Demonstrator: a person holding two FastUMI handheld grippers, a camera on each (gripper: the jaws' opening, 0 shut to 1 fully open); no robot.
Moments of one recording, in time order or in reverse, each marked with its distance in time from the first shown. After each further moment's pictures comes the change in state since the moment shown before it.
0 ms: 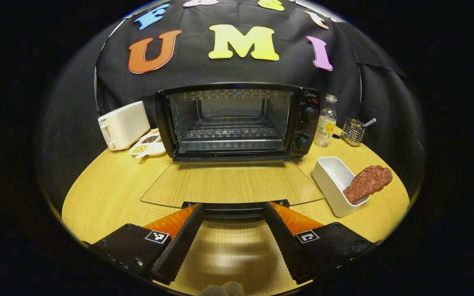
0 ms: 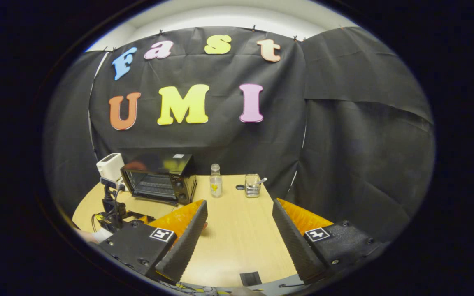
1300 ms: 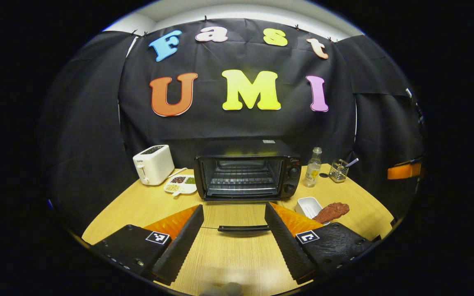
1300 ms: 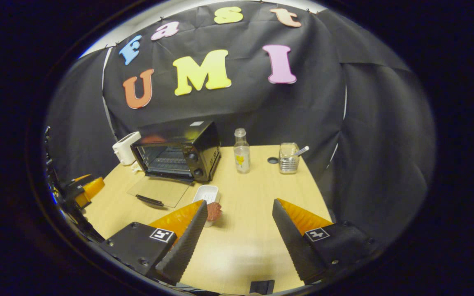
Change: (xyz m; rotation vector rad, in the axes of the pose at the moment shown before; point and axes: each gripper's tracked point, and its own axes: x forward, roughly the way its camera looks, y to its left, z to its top) left arm -0.173 0.026 0.115 -0.026 -0.303 0.076; right arm 0.145 0.034 -0.097 0.035 0.251 0.289
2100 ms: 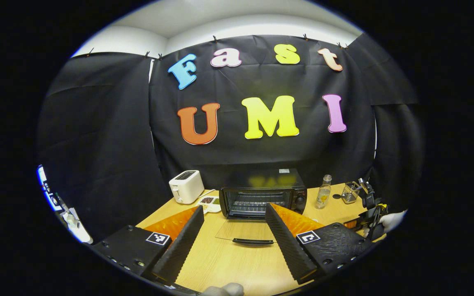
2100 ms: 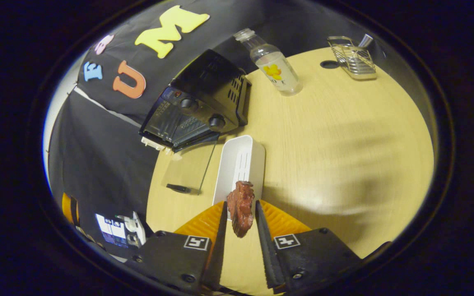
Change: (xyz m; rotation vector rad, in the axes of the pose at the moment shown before) left arm -0.070 -0.019 0.088 0.007 -0.052 0.220; right arm 0.138 0.060 -0.075 0.391 0.502 0.424
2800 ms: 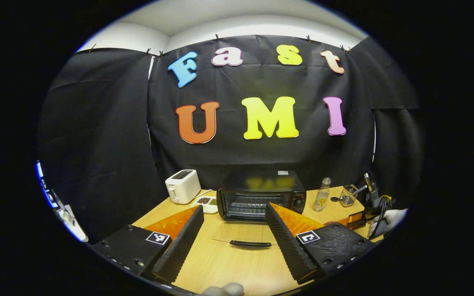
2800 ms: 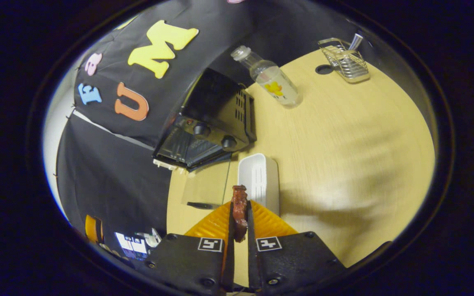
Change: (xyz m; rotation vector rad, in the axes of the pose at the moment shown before) left arm 0.019 0.014 0.003 0.018 -0.016 -0.039; right arm -0.030 0.048 0.034 0.082 -0.126 0.058
